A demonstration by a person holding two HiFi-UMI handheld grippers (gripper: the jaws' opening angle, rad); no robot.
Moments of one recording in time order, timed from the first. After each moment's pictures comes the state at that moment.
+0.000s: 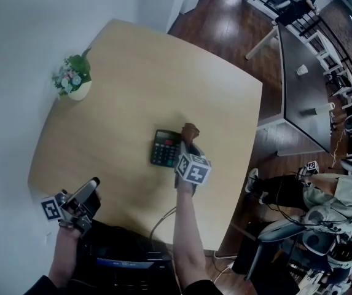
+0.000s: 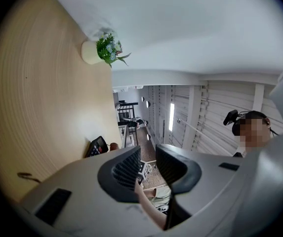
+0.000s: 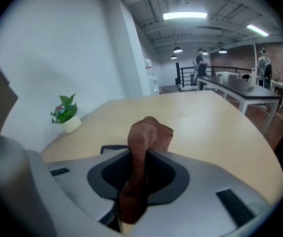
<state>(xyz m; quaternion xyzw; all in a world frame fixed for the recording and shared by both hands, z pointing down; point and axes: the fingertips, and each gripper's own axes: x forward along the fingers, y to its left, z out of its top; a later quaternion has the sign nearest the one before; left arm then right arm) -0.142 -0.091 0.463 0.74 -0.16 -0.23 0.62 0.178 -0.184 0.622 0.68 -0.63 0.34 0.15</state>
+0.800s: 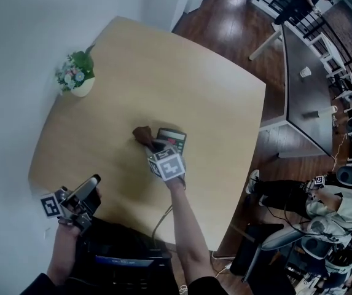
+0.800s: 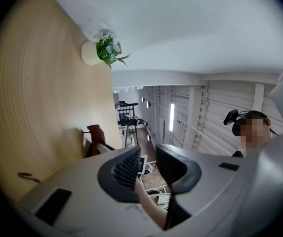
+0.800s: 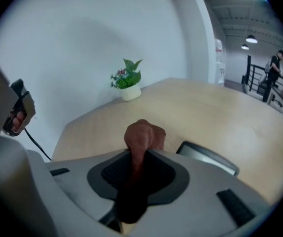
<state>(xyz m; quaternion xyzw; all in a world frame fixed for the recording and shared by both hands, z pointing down) -0.142 -0.089 0.462 0.74 -0.17 -0.22 0.61 0.013 -0.188 0.630 0.40 -0.82 0.28 0.30</state>
